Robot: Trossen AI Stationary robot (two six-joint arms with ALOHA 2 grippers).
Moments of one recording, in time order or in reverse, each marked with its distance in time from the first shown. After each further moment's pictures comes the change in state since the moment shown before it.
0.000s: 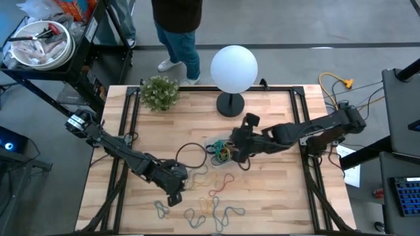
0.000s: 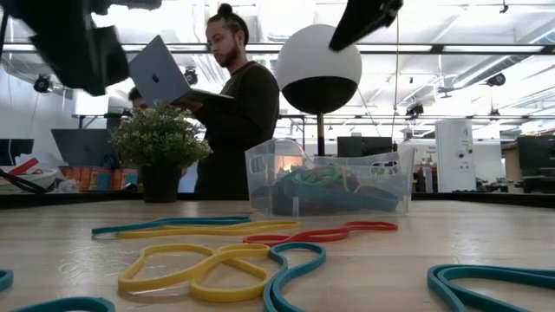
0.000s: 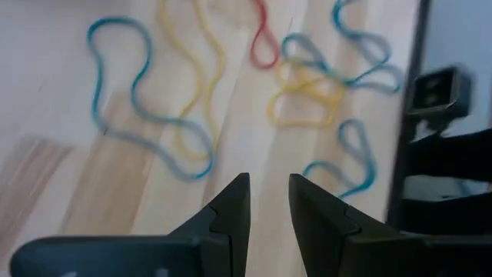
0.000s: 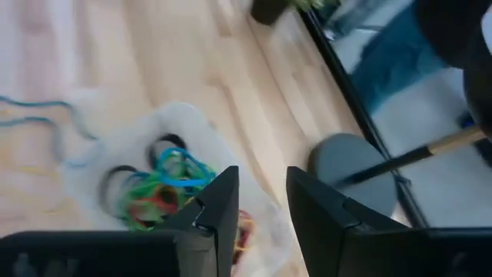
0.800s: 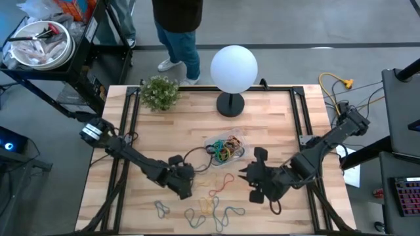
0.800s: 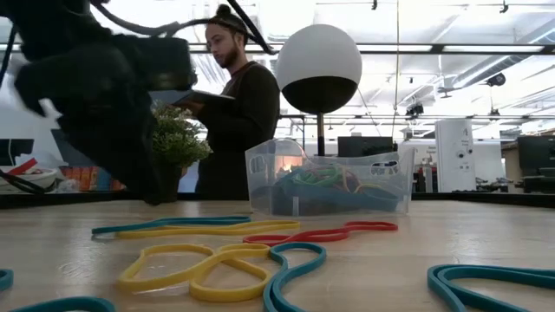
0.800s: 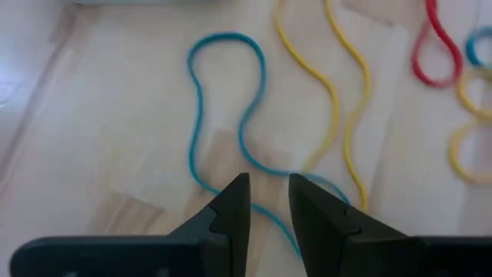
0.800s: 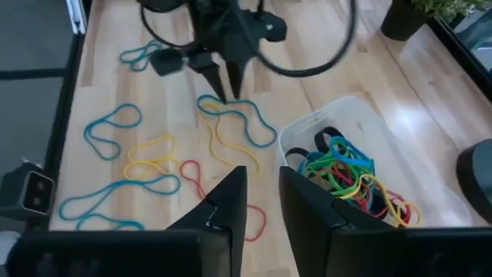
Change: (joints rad) left arm 0.040 0.236 -0.076 0.154 -0.266 0.098; right arm 0.382 -0.010 -0.006 0.045 -0.016 0.299
